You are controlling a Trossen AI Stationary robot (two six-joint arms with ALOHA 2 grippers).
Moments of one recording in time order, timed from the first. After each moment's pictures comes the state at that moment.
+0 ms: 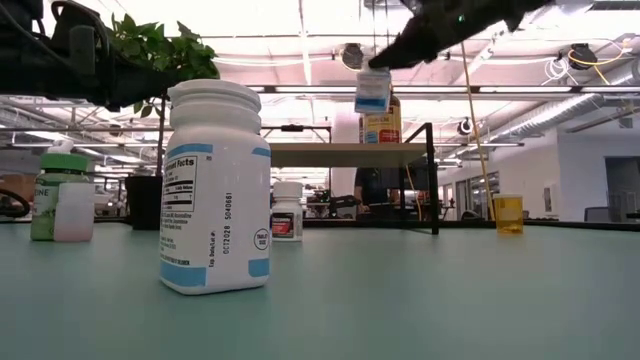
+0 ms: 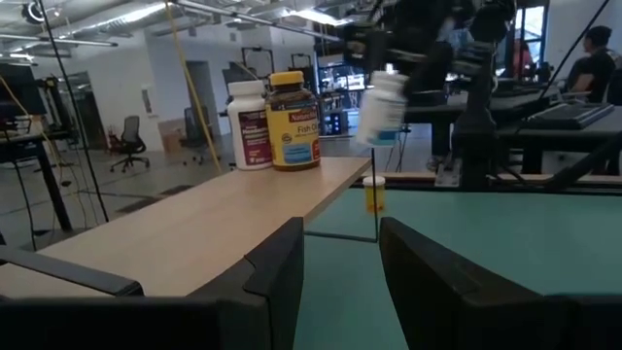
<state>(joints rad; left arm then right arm) -0.10 0.29 0.01 0.40 -0.47 0.17 -0.32 1.19 0.89 -0.09 -0.14 -0.37</state>
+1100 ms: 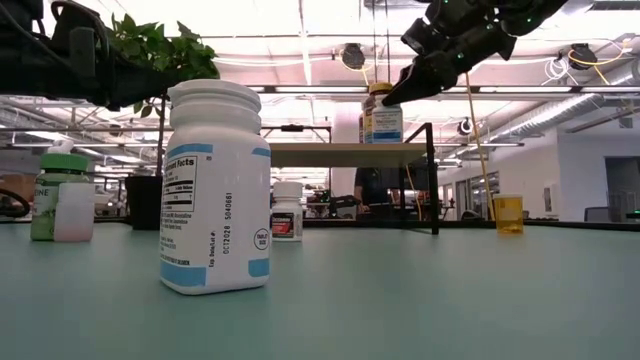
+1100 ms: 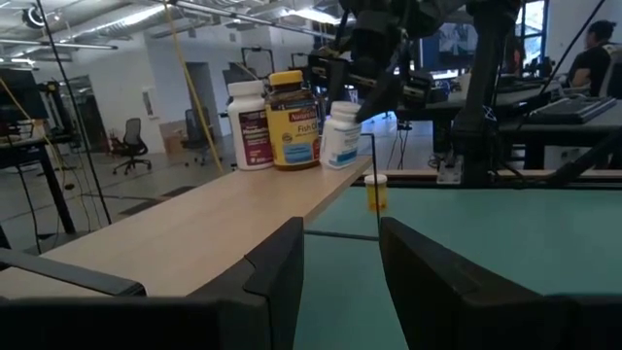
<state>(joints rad) -0.10 0.29 0.01 0.40 -0.47 0.18 -0.58 1.24 0.89 -0.16 -0.34 -0.54</state>
